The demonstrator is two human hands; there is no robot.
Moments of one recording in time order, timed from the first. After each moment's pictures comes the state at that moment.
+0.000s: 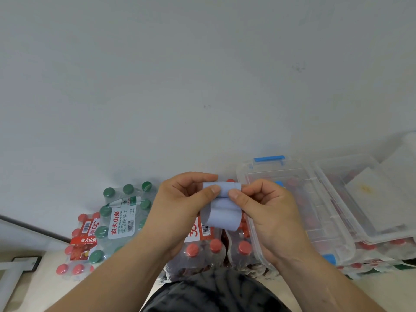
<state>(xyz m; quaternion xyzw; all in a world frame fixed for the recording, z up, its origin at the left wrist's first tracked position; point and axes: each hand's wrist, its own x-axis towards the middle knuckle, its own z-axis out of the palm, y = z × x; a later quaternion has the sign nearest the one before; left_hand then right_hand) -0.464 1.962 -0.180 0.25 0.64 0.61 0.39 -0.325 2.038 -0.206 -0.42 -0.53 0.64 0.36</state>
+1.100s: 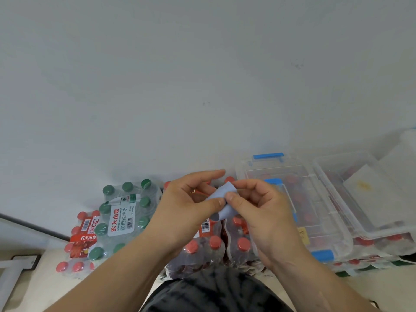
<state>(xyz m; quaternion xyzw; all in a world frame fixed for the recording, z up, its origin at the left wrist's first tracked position) -0.458 1.954 -0.179 0.33 0.66 0.55 0.40 -0.323 2.026 -0.199 -0.42 -0.50 0.68 0.34</state>
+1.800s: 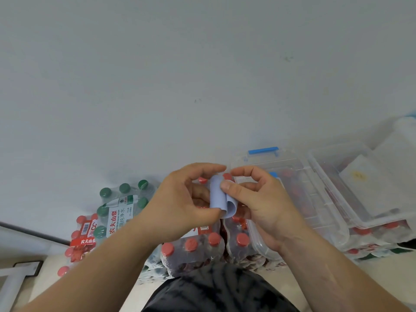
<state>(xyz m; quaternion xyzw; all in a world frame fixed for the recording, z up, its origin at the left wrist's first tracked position) -0.471 1.960 -0.171 0.48 0.63 0.45 0.41 -0.318 2.046 -0.192 -0.42 -0.48 0.73 0.26</state>
